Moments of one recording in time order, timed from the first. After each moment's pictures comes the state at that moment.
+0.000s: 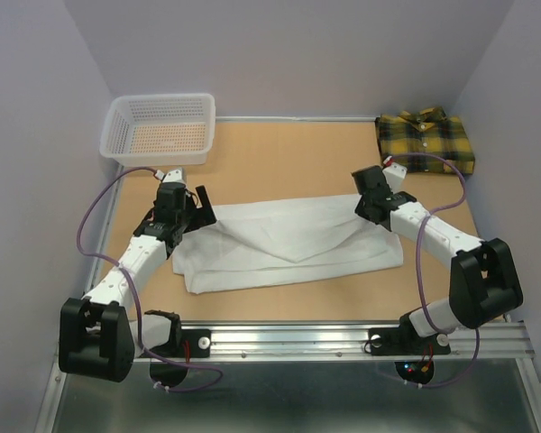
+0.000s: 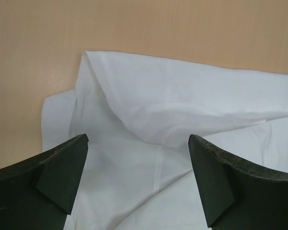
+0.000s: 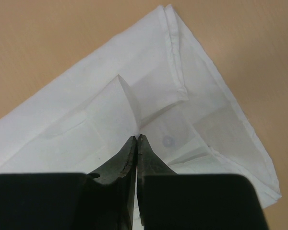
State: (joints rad) left arm -0.19 1.13 0.68 -0.25 -0.08 -0.41; right arm 0.38 1.47 0.95 -0.44 0.53 0.75
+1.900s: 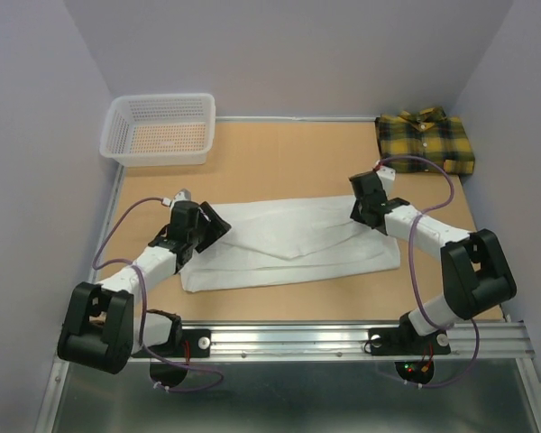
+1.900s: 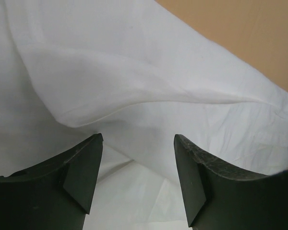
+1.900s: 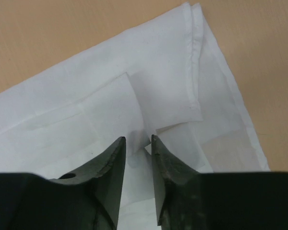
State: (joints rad) left arm -0.27 1.22 0.48 0.02 0.03 -0.86; right arm 0.38 1.52 0.88 -0.26 0.48 0.63
